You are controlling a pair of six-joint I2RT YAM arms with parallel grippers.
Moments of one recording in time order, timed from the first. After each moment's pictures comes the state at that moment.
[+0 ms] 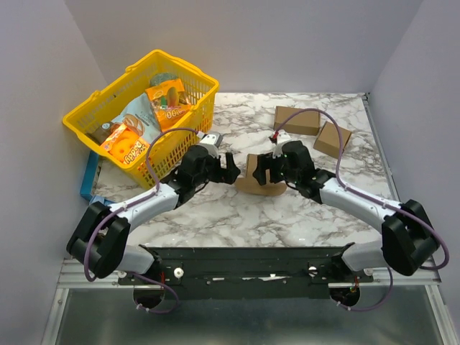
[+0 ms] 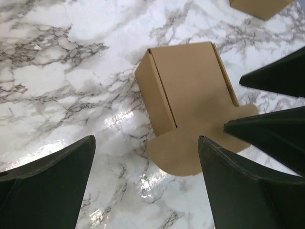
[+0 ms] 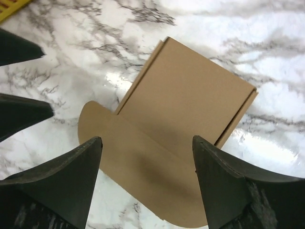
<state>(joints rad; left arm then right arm) -0.60 1.36 0.73 0.21 0.08 -0.40 0.63 1.38 0.81 0.00 -0.01 0.25</state>
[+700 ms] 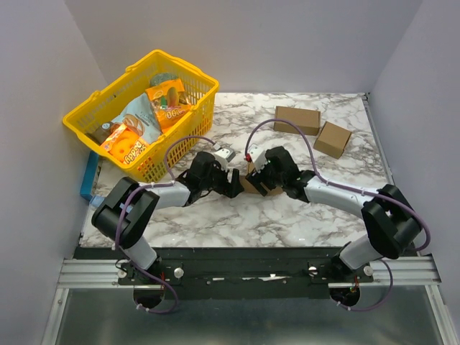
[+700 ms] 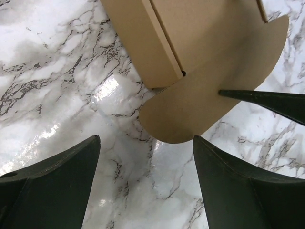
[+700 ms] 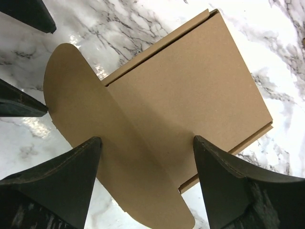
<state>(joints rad) -0.58 1.62 0.68 0.38 0.34 -0.24 0.69 1.52 0.84 -0.03 0.06 -0.31</state>
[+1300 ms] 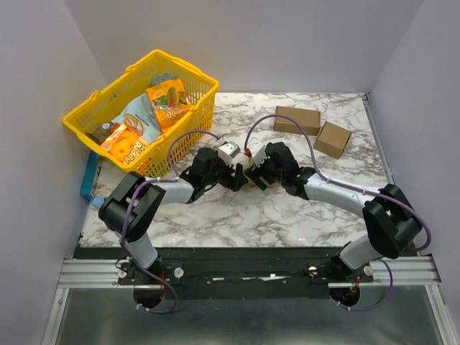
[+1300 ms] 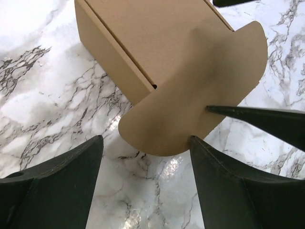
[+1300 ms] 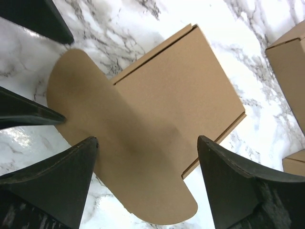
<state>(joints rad) -0.58 1.69 0.72 0.53 0.36 -0.15 0.70 1.52 0.88 -0.01 0.14 -0.35</state>
